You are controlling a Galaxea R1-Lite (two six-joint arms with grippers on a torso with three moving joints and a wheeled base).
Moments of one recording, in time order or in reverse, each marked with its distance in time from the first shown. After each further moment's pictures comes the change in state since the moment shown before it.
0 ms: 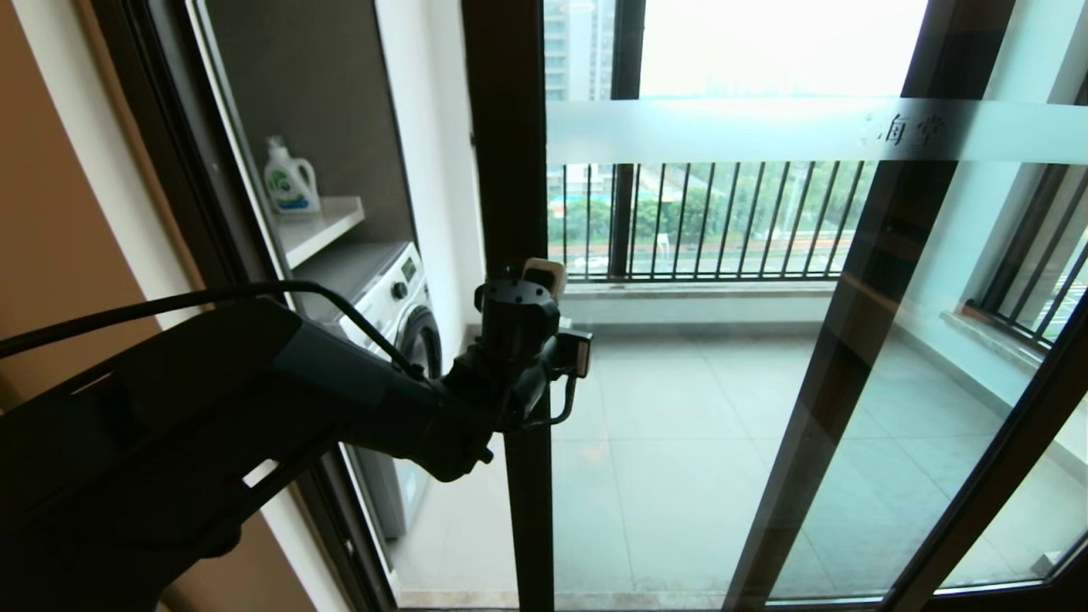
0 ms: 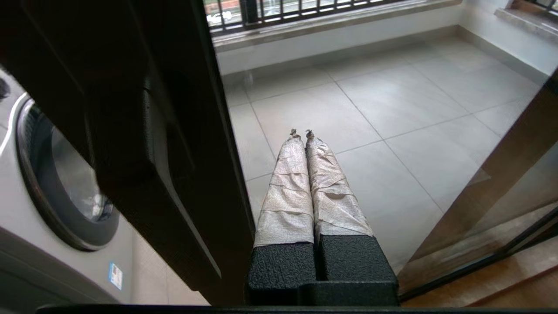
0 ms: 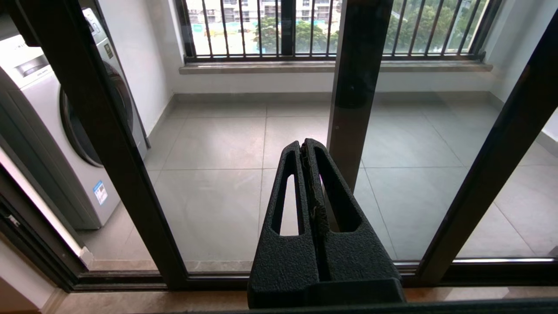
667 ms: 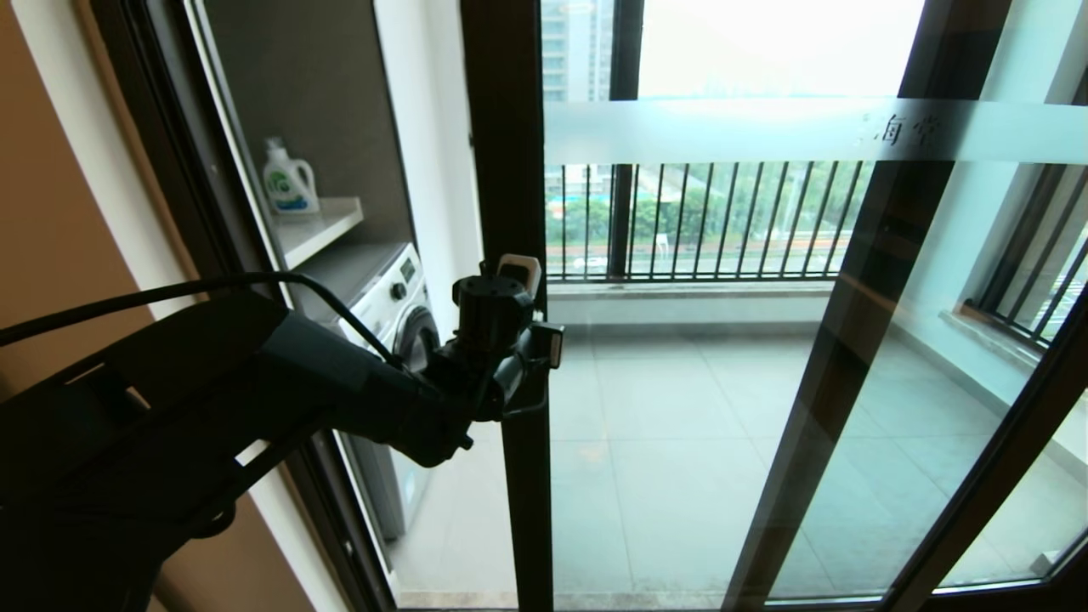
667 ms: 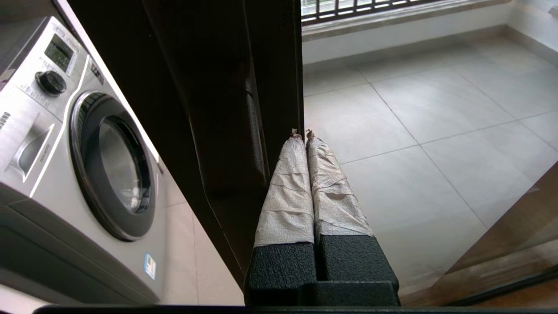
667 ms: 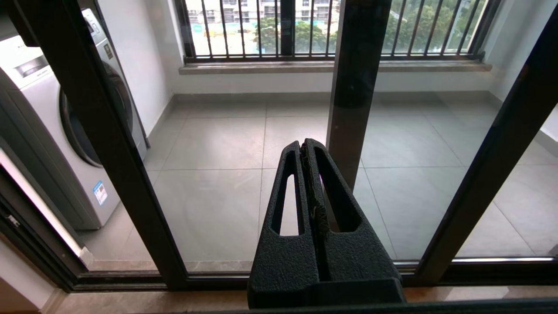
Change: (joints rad) left arm 0.101 0.007 -0.003 0.001 0.052 0.038; right arm 0.000 0.000 0.000 0.000 0.000 0.000
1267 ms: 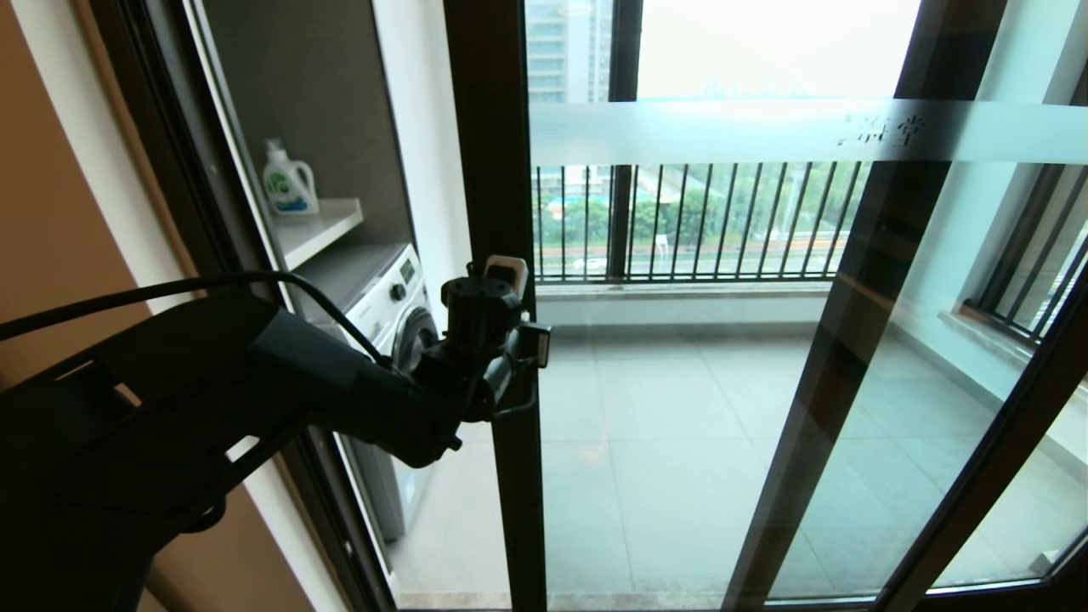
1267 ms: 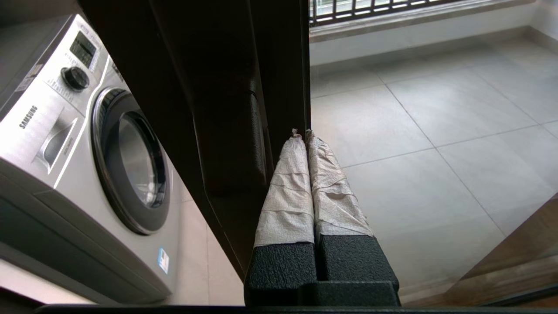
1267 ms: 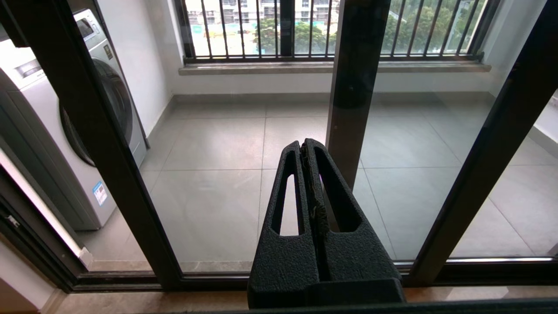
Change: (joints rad) left arm 0.035 -0.006 0.035 -0.018 0.024 0.002; right arm 0.000 0.000 0.000 0.000 0.000 0.000
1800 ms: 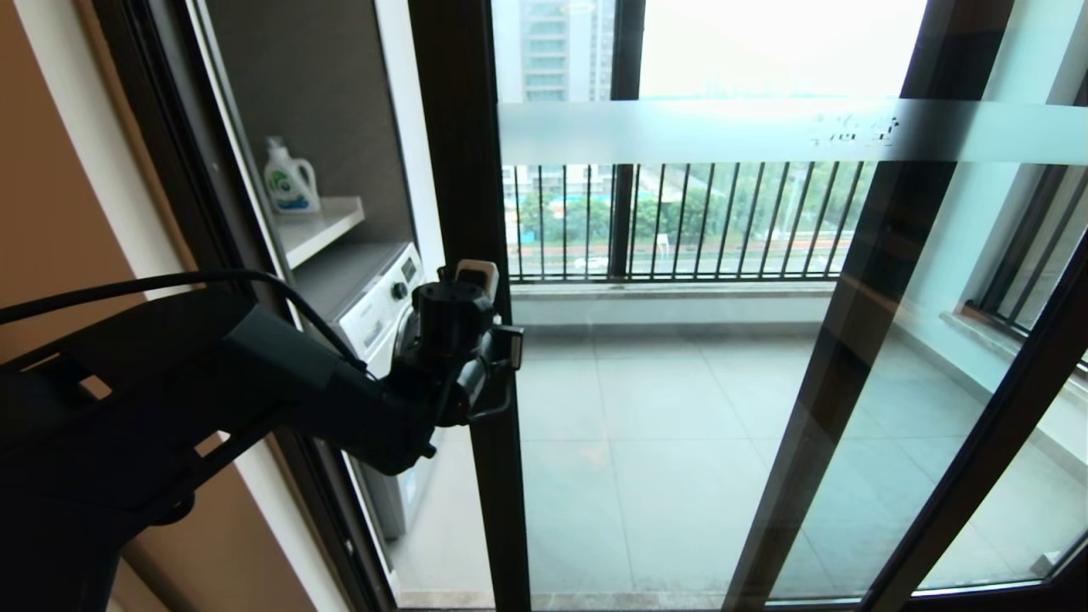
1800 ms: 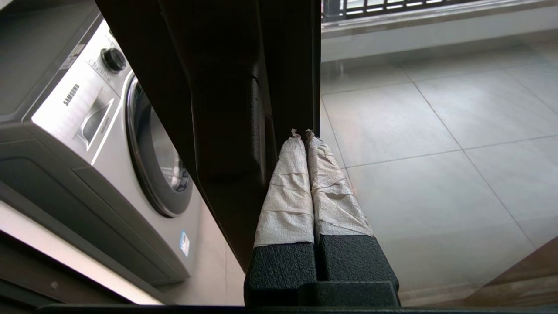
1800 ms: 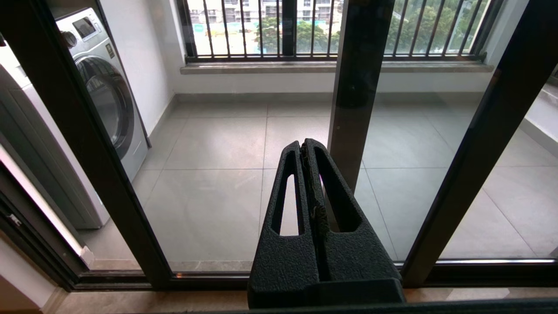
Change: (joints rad) left arm 0.011 -0.046 0.107 -0.063 0.004 -0.002; right arm 0.000 0.000 0.000 0.000 0.000 0.000
